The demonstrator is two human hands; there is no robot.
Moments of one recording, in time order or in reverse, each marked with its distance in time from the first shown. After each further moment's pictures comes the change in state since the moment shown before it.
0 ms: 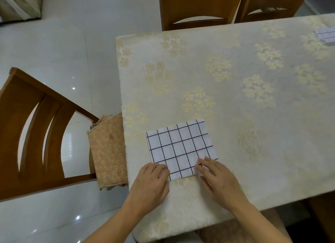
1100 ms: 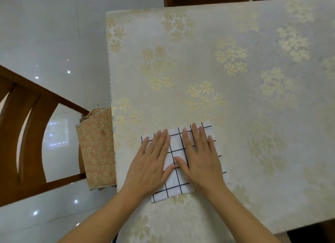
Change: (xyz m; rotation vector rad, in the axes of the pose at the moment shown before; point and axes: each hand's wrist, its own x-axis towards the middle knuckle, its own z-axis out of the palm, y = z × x) left_hand 0.078 -0.047 0.030 0.147 -0.162 -0.119; right_hand 0.115 -0.015 0.029 -0.093 -0.209 0.240
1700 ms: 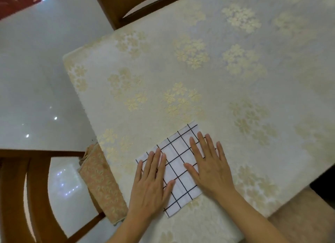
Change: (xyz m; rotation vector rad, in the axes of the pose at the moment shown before) left_hand -0.010 -0.012 -0.004 0.032 -0.099 0.132; right_hand -0.035 0.000 0.018 0.046 0.012 0.339
